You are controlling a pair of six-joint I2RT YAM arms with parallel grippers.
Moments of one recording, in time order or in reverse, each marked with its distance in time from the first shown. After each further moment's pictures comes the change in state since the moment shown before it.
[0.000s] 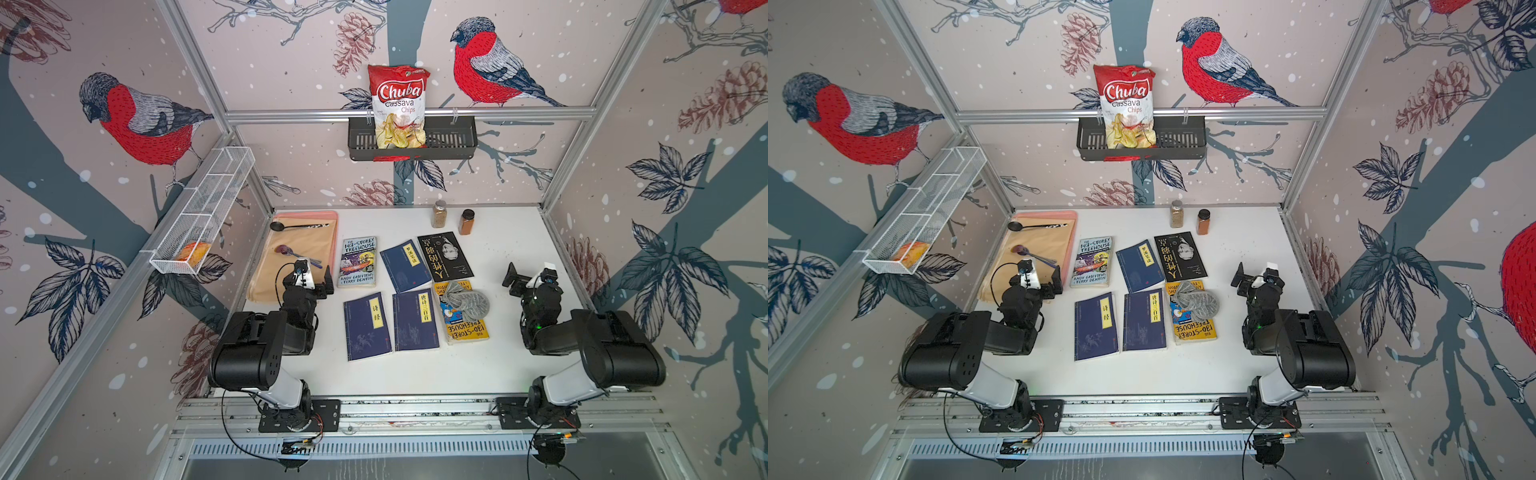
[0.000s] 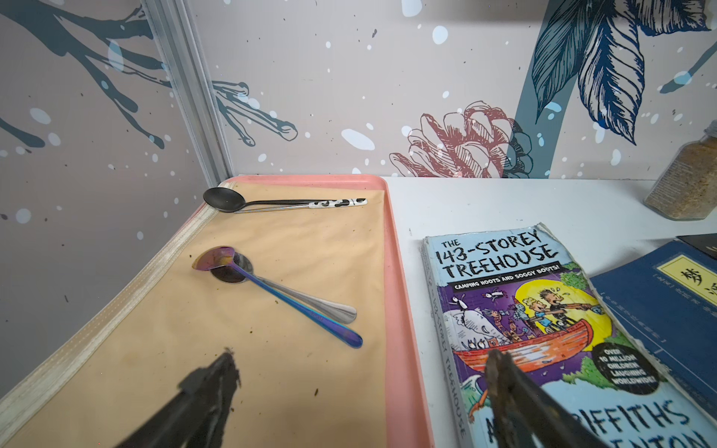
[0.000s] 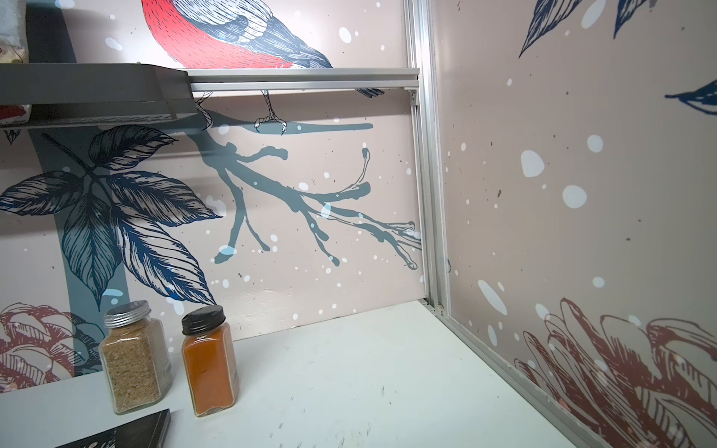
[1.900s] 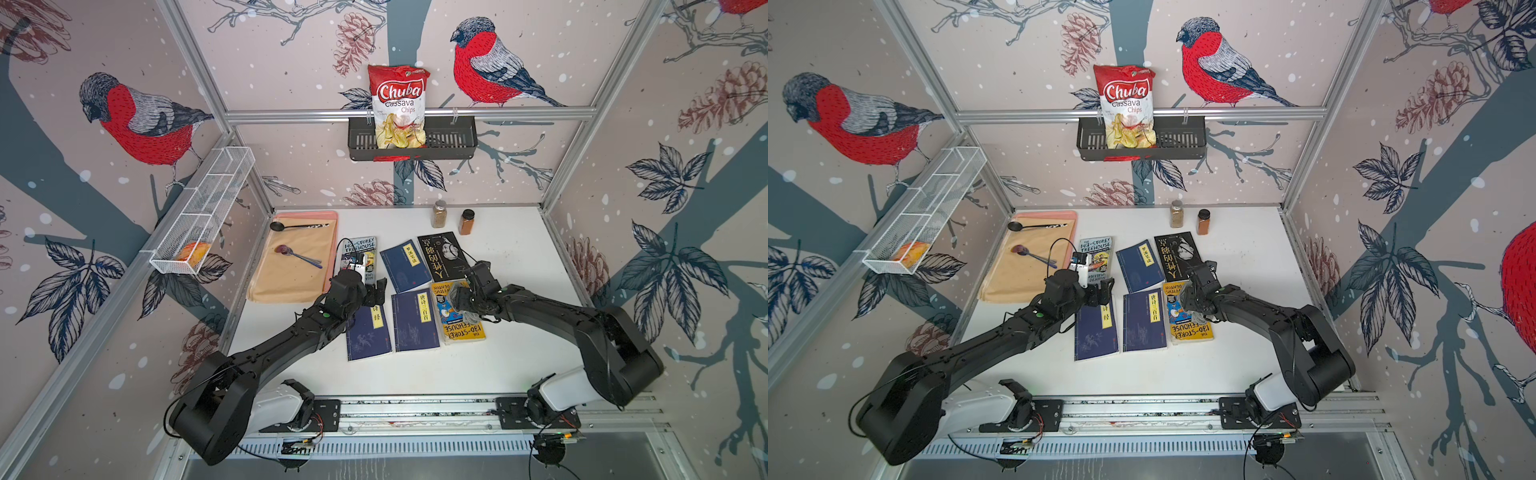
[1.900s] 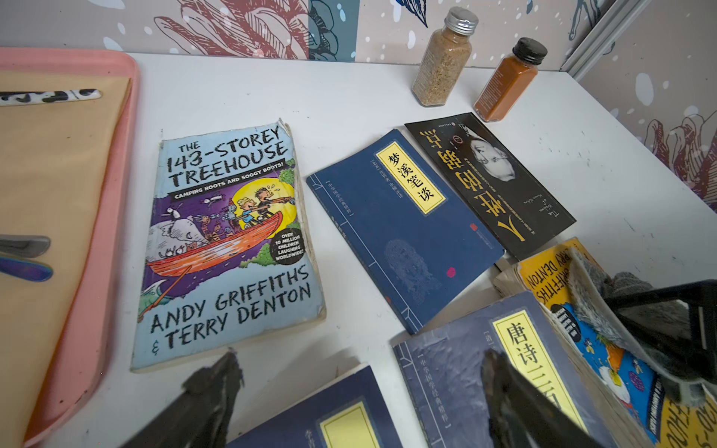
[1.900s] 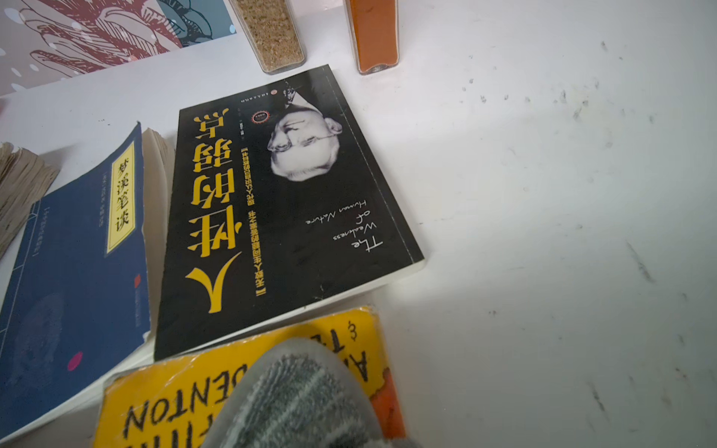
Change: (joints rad) left arm -0.564 -0.333 0.338 -1.053 -0.082 -0.301; right arm 0.542 -0.042 0.523 -1.514 -0.015 0.494
